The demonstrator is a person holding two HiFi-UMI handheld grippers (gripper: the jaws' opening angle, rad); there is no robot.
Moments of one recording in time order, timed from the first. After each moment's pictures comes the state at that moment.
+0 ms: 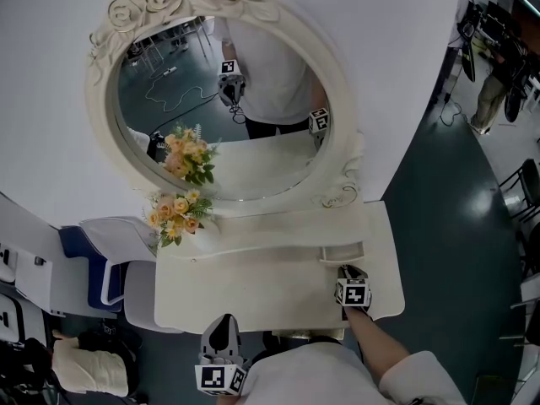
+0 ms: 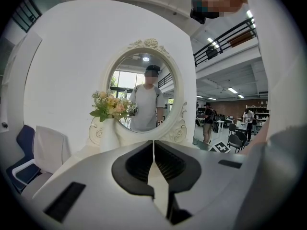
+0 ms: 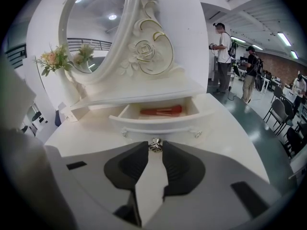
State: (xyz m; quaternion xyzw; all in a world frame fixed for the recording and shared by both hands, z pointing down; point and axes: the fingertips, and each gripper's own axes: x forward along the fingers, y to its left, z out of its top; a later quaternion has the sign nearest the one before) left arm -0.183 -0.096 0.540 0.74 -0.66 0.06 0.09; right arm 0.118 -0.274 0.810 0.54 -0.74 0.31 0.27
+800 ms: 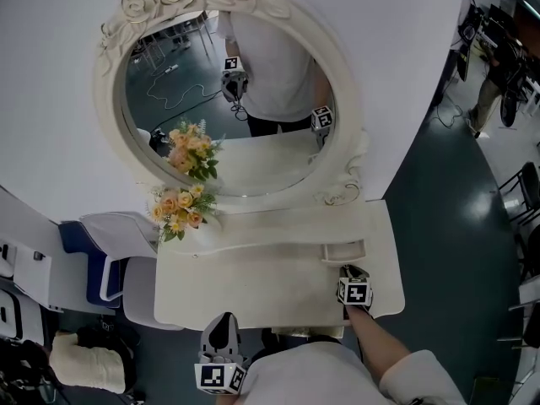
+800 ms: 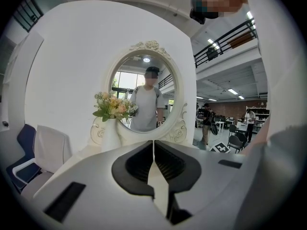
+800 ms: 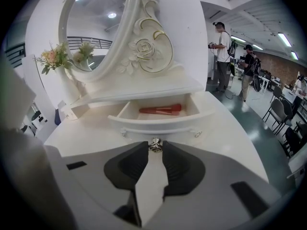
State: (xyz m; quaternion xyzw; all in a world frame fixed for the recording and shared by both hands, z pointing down) left arm -0.188 -0.087 0.539 0.74 -0.66 0.06 0.09; right arm 0.121 -0.267 0.814 0.54 -0.73 0.31 0.28
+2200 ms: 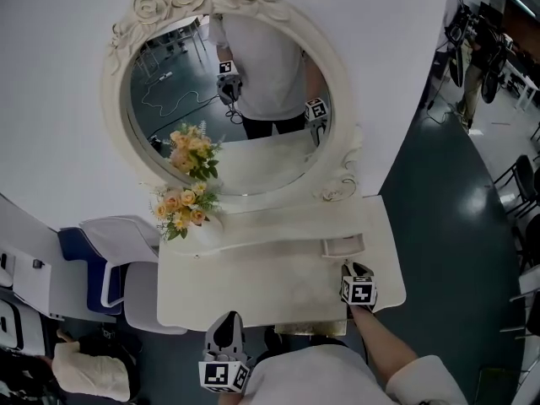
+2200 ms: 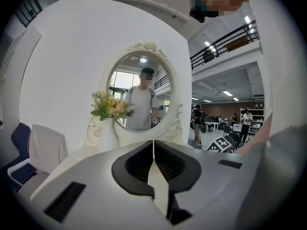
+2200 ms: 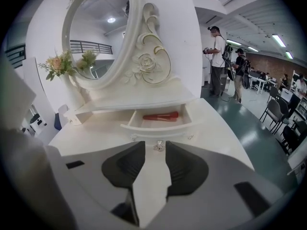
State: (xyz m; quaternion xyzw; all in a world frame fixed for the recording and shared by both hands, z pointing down) left arm -0.189 -0.078 0.541 0.76 -0.64 0.05 0.09; right arm 0.124 -0.250 0.779 0.56 -0.73 0.30 0.26
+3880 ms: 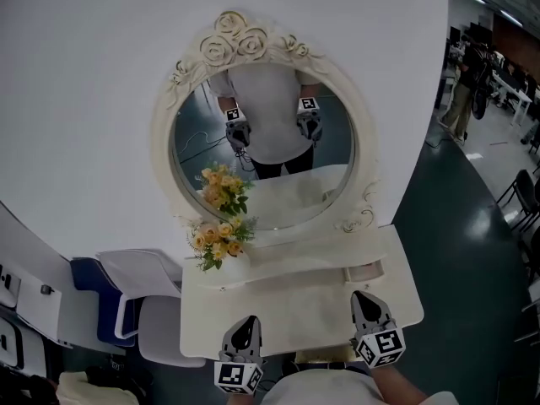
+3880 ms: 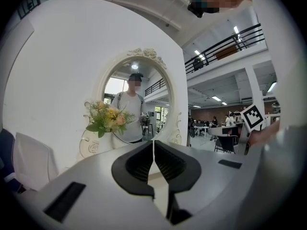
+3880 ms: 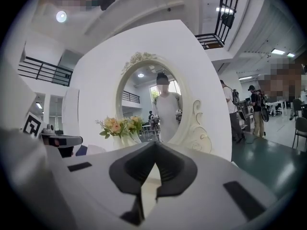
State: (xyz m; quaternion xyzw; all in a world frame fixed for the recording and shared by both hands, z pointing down) left arm -0.230 -0.122 0.516 0.81 -0.59 0.03 0.05; right arm 0.021 -0.181 0.526 0.51 -0.85 0.10 0.00
